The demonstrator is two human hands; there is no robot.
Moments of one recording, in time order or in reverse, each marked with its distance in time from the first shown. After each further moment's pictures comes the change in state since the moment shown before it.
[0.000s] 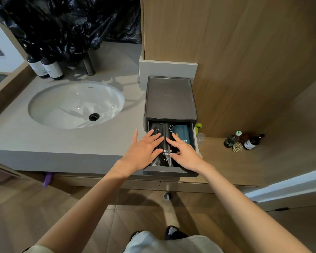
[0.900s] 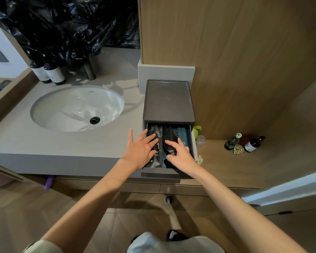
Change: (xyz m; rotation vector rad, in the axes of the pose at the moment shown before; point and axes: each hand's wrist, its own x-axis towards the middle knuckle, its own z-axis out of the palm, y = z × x) left_hand 0.007 0.001 -0.001 0.303 -0.056 -0.075; right_hand -0.016 -0.026 0.002 0.242 0.047 0.203
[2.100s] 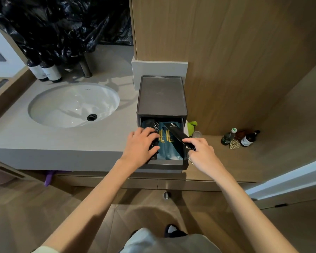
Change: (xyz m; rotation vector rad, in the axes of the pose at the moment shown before) left_hand -0.020 0.033 -0.022 -0.272 0.277 -0.037; right_hand -0.073 0.006 -0.056 -0.237 0.184 0.031
